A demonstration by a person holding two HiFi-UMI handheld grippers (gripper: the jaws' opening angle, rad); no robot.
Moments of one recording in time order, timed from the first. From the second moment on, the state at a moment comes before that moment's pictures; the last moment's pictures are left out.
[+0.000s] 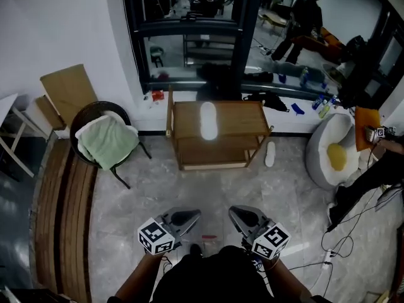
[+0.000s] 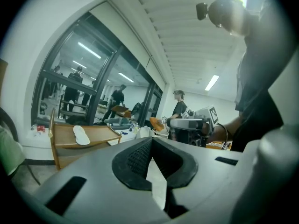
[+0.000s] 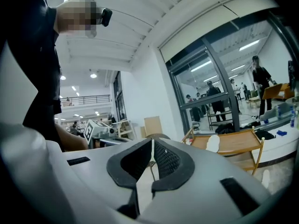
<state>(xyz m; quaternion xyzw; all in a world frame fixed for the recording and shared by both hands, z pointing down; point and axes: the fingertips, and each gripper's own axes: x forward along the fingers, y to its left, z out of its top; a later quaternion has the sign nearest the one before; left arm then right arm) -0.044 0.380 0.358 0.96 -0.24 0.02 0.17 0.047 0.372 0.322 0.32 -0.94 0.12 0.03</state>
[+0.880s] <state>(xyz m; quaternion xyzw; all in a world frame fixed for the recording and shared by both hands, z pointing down) -0.031 0.128 0.377 0.94 -0.30 0.04 0.19 0.060 0.107 0.341 0.27 -0.95 0.15 0.01</state>
